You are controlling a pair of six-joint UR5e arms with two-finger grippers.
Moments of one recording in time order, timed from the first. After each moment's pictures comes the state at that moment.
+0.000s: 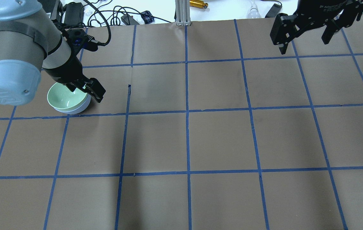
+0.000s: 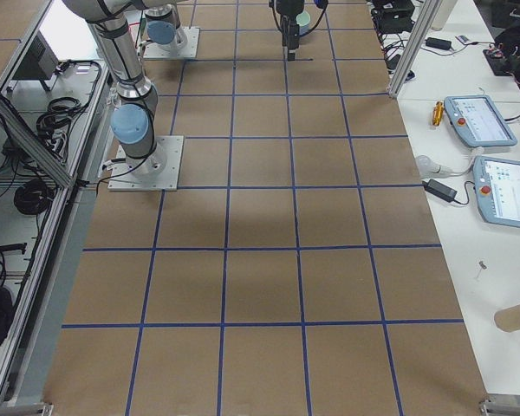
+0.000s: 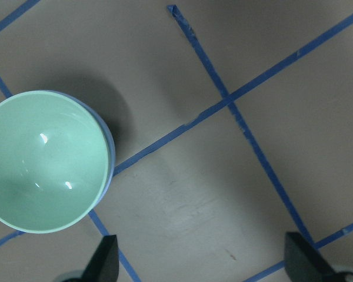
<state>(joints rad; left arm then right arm) -1.53 -1.58 -1.74 -1.40 1.58 0.39 1.60 -1.53 1.37 -1.45 -1.74 -0.09</state>
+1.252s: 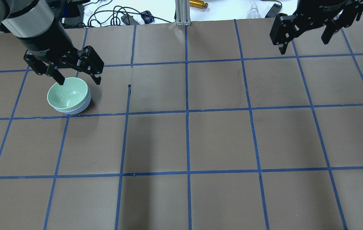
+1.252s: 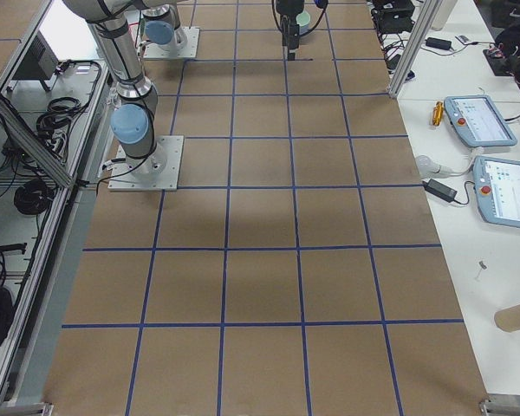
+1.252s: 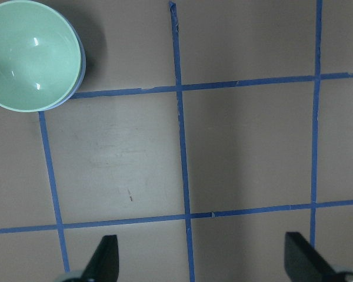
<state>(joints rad) -1.56 -1.55 -1.51 -1.68 1.55 0.07 1.60 -1.53 1.37 -1.45 -1.74 -0.09</state>
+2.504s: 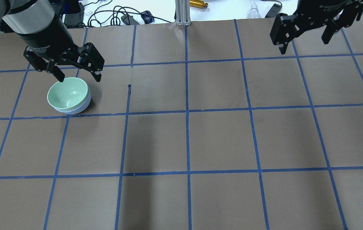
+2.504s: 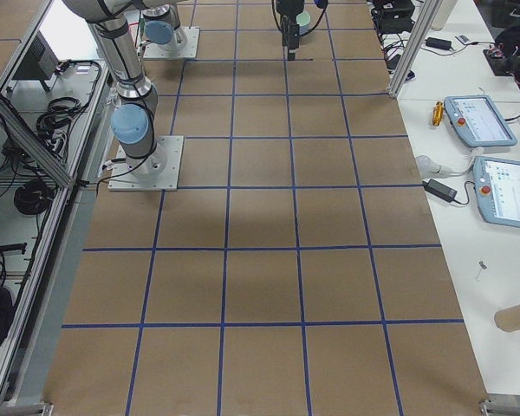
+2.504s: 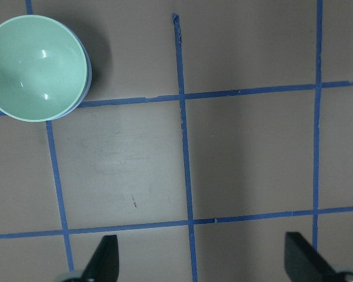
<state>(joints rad) -1.56 -1.56 -1.51 -1.68 1.56 0.07 1.60 -1.53 1.37 -1.45 -1.74 -0.09</state>
